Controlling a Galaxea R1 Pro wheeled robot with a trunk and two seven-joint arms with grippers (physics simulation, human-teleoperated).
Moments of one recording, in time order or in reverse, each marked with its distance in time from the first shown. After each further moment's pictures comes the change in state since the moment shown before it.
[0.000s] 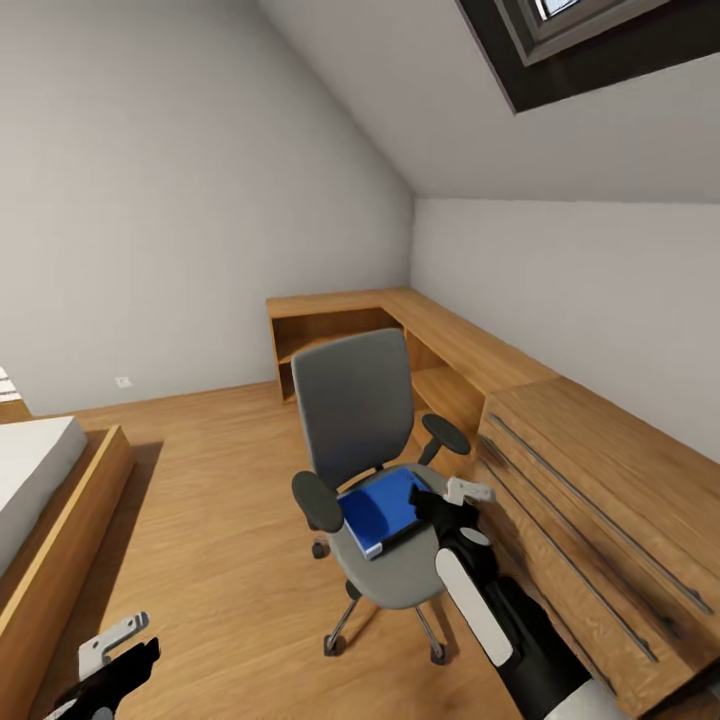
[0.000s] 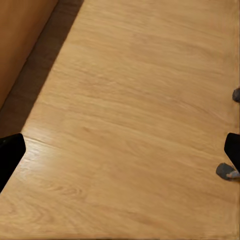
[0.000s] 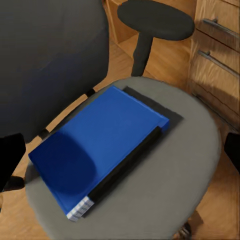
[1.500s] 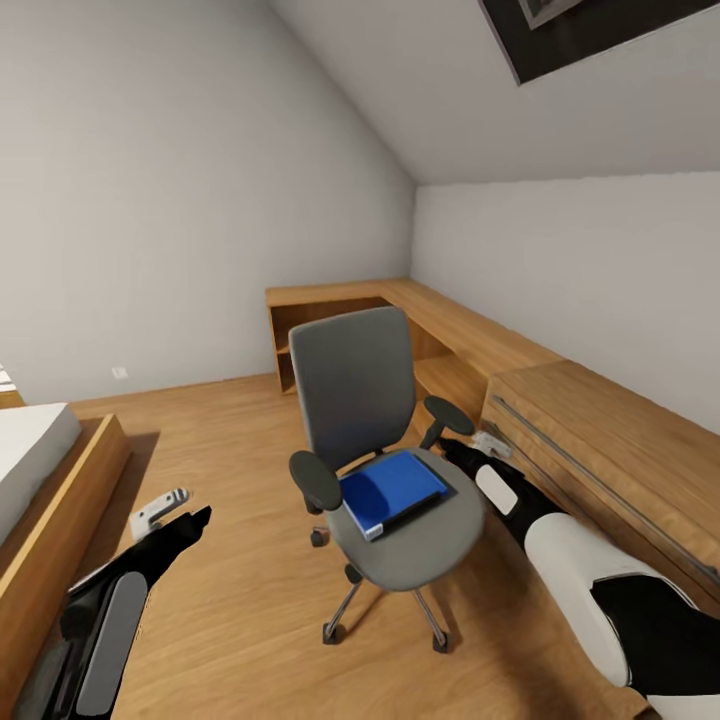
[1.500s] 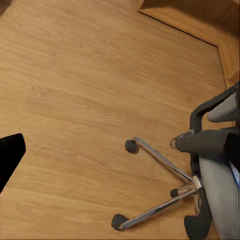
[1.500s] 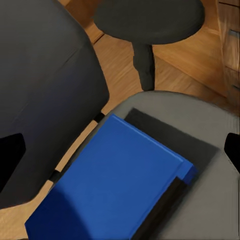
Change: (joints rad) left arm -0.239 -0.033 -0.065 -0.242 0.158 0.199 -0.010; right arm -0.533 -0.039 -0.256 0.953 -0.118 -0.240 0.595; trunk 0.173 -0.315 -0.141
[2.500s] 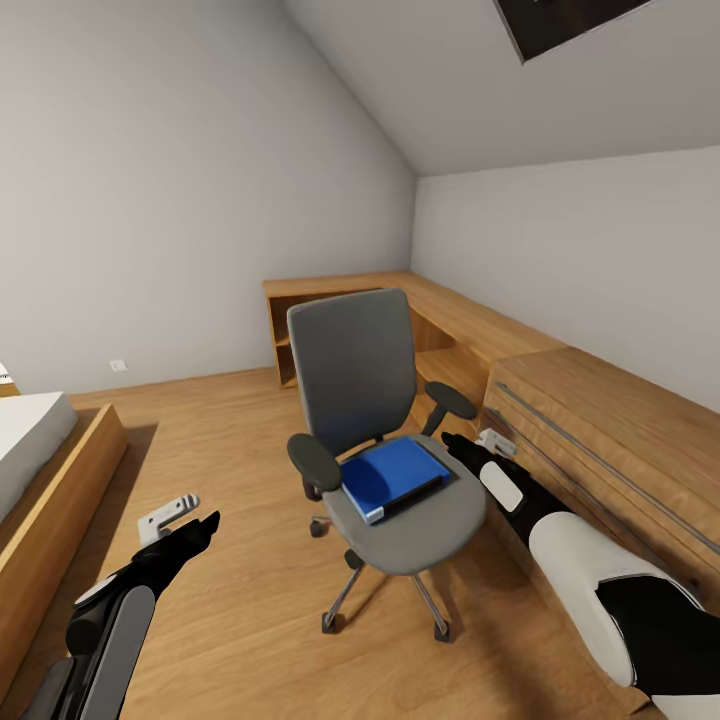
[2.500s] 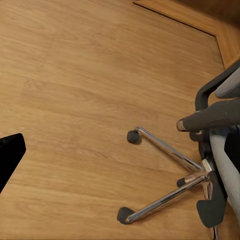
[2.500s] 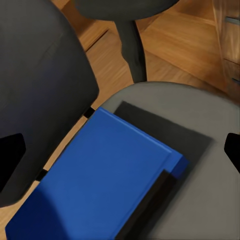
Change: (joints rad) left arm 0.050 0.004 -0.065 -0.041 -0.002 -0.028 0.009; right arm 0.001 -0.015 0.002 -0.025 -0.034 0.002 0.003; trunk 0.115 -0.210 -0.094
